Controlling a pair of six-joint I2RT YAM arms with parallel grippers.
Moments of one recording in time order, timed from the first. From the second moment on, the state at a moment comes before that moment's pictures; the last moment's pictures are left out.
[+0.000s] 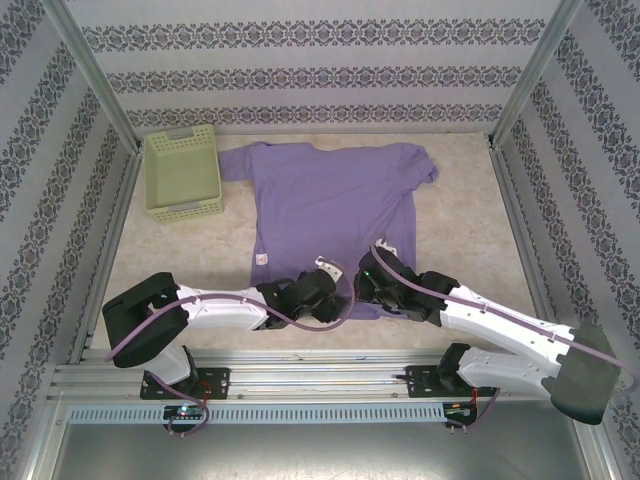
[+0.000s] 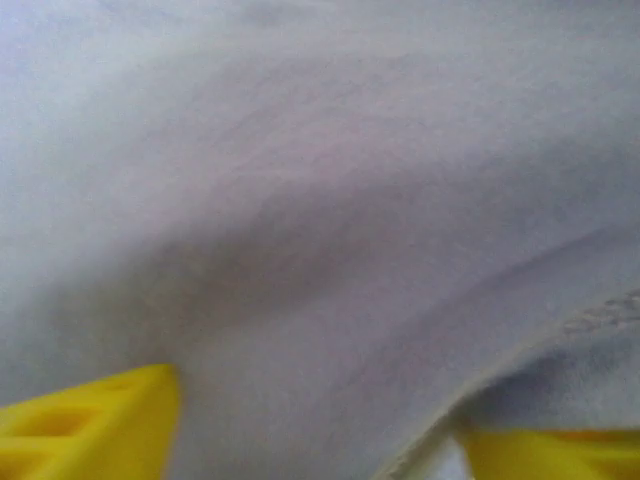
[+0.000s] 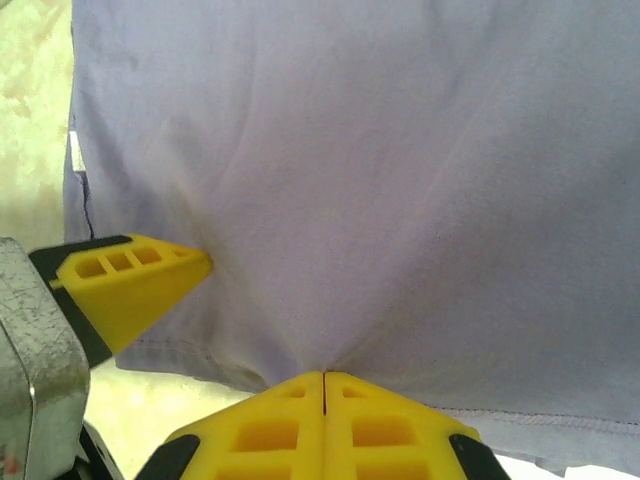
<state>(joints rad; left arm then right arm) -1.06 1.58 0.76 -0.01 -0.28 -0.35 0.88 1.05 0.69 -0.55 0.13 0.97</state>
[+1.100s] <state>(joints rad) -0.93 1.41 1.10 -0.25 -0.15 -0.27 1.11 1.19 0.35 0.14 0.20 0.72</state>
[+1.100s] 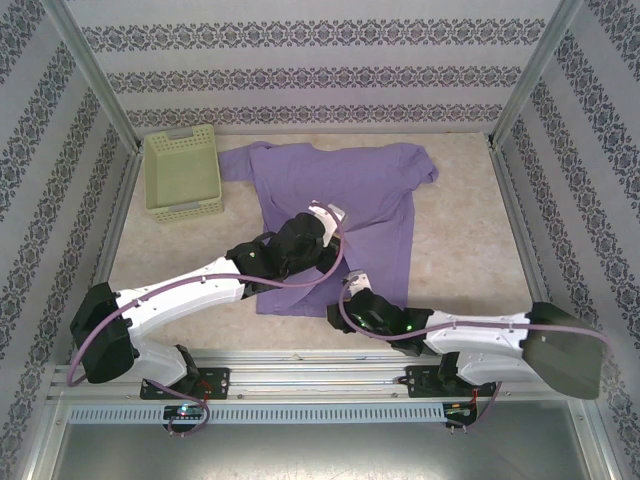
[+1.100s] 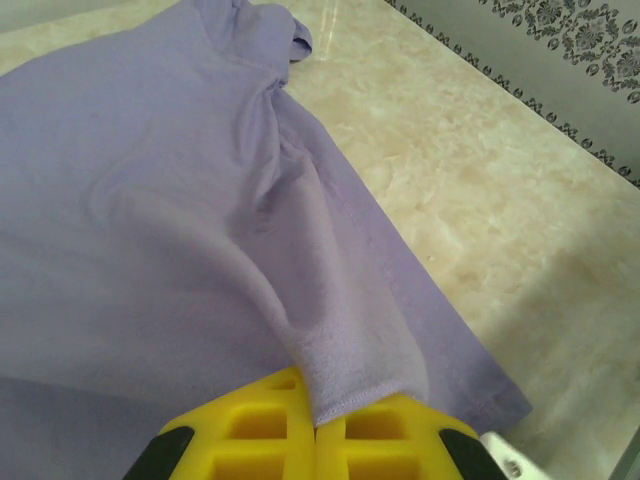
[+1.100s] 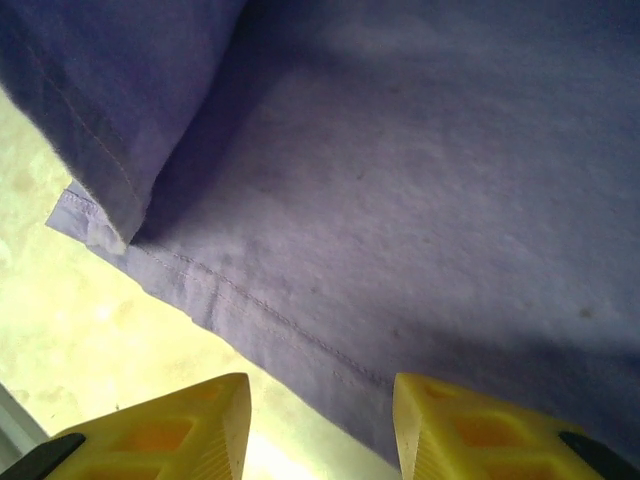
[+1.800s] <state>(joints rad) -0.89 1.30 1.15 -0.37 -0.11 -0.22 0.94 1.56 0.57 0.21 0.31 0.46</state>
